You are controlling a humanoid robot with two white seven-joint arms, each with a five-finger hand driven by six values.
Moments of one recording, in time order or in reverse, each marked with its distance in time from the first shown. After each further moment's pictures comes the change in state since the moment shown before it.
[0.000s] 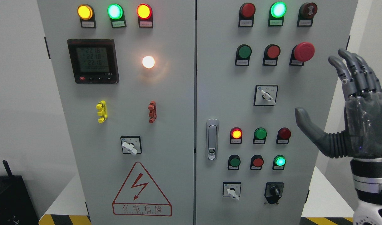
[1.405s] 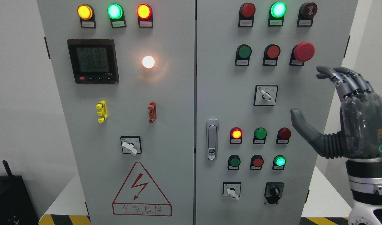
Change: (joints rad) left arm 0.000 0.000 0.000 0.000 0.000 0.000 0.000; right arm 0.007 0.025 0.026 -0.002 -0.001 0.036 -0.002
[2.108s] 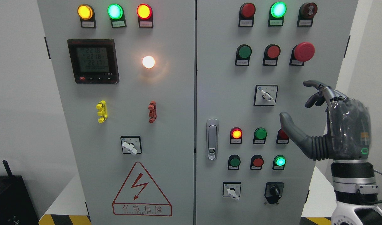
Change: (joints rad) left arm 0.000 0.000 0.000 0.000 0.000 0.000 0.000; right arm 0.015 0.030 0.081 0.005 0.001 0.195 0.002
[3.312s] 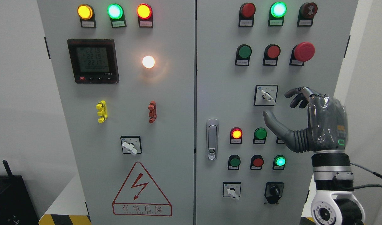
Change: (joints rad) left arm 0.000 0.000 0.000 0.000 0.000 0.000 0.000; right arm -0.076 0.018 0.077 0.077 0.011 0.131 0.028
